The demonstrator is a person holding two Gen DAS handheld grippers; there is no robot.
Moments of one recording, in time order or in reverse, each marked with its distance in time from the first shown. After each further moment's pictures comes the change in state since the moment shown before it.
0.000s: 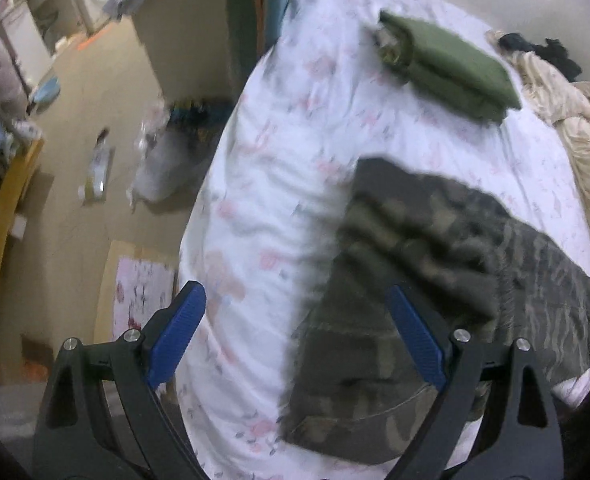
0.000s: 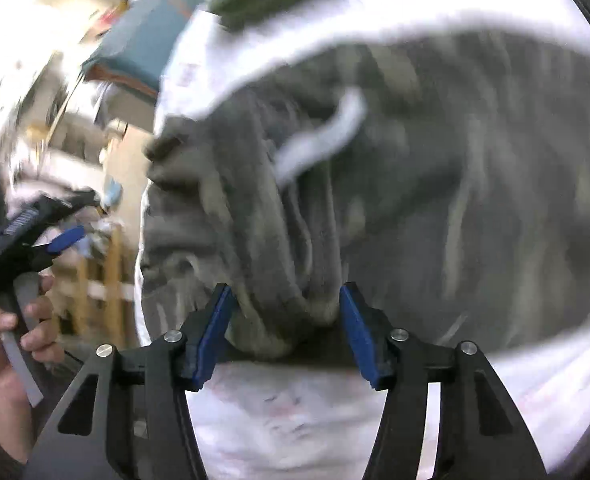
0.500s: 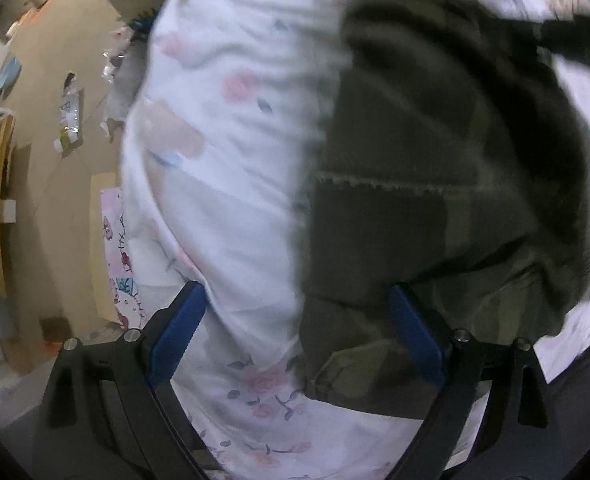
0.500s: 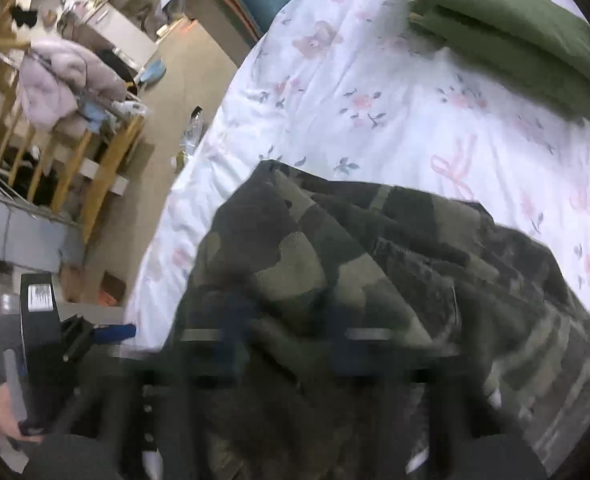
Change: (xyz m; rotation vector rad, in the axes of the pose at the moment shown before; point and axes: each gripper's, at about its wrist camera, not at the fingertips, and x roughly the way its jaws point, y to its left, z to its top) left arm 0.085 -0.010 -0.061 0.166 0.356 0.047; right arm 0.118 0.113 0.137 -0.478 0.256 0.007
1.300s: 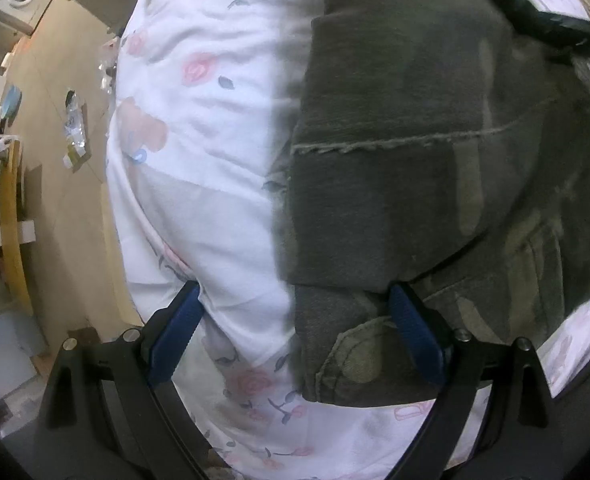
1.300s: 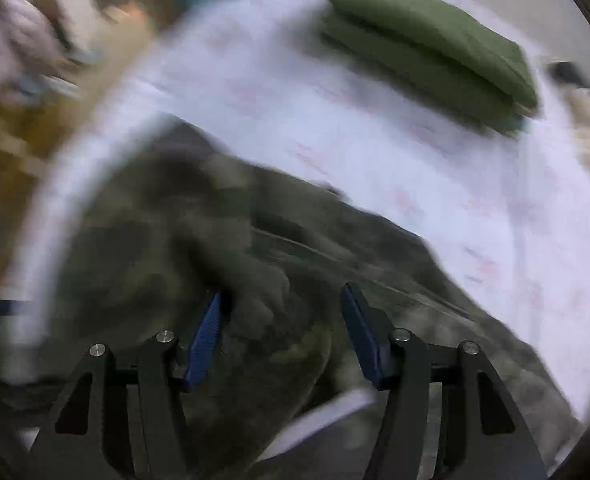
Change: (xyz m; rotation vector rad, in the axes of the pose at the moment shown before) left arm 0.010 -0.024 -0.003 0.086 0.033 0.082; right arm 0.002 -0.047 -0.029 -0.064 -0.035 -0.445
